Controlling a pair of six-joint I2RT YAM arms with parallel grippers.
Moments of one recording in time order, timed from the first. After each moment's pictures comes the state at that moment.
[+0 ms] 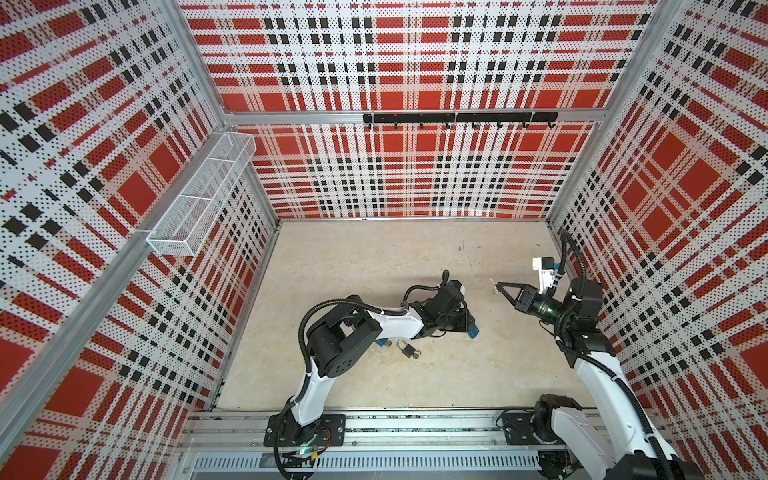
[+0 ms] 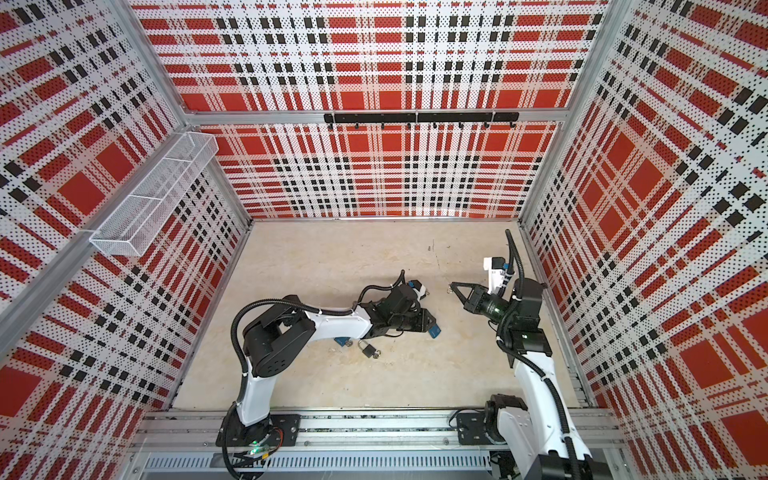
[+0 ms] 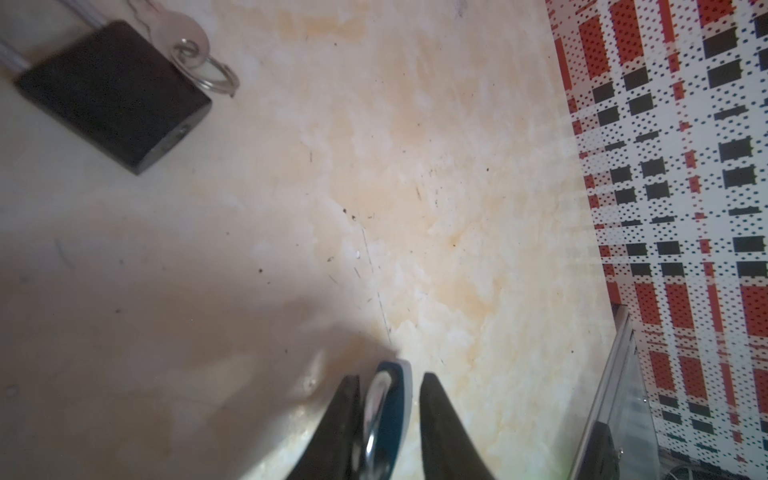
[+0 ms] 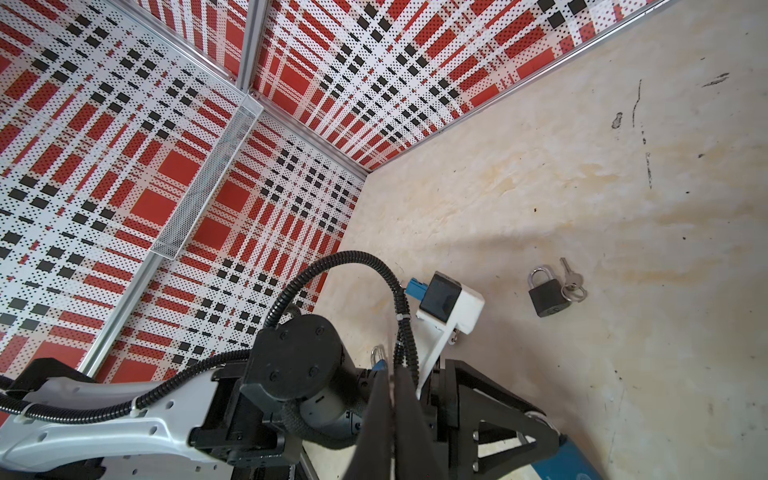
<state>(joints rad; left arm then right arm) -0.96 2.06 1.24 0.13 0.19 -0.75 -0.11 0.87 0.56 -0.01 -0.89 0.61</state>
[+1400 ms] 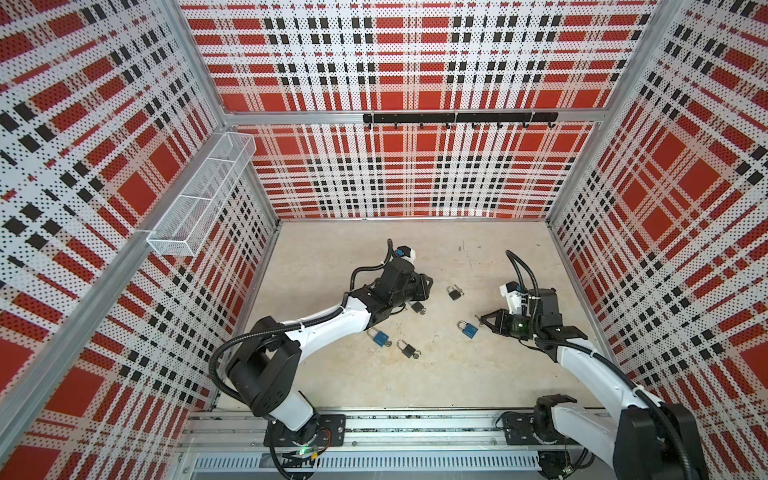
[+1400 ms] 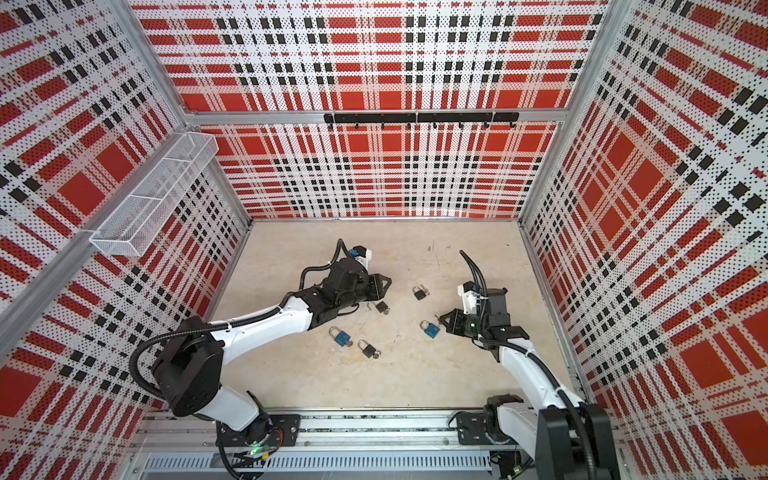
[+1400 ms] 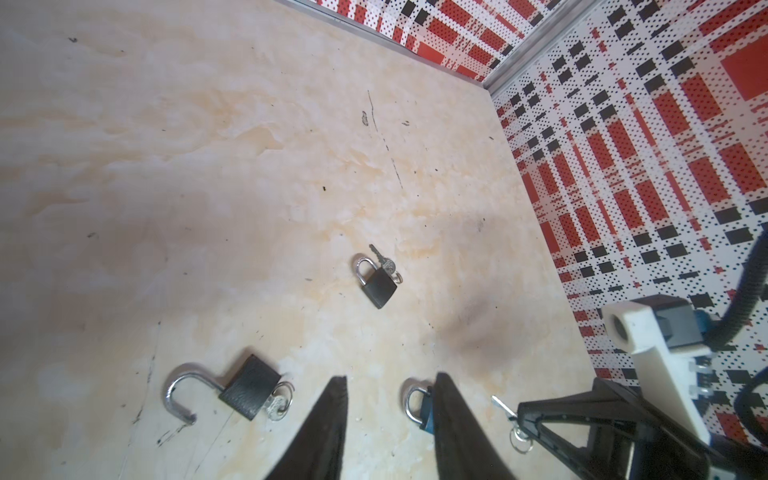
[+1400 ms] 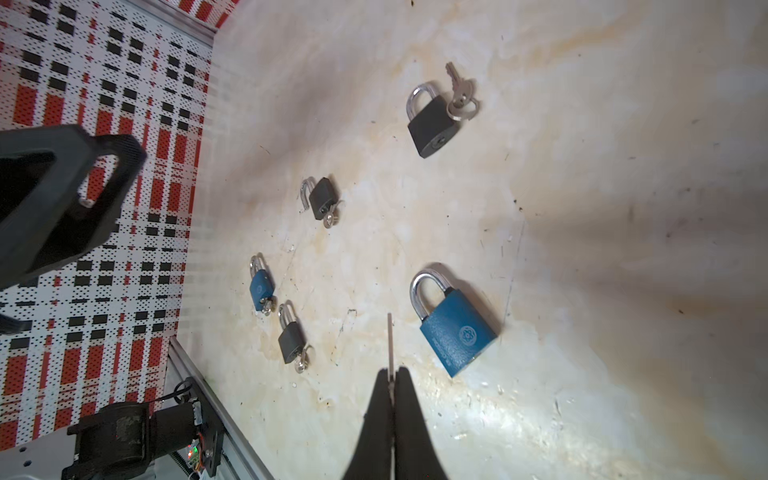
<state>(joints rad) -0.74 1.56 1.01 0.02 0.01 -0.67 0.11 1.10 0.49 -0.25 -0.59 0.40</state>
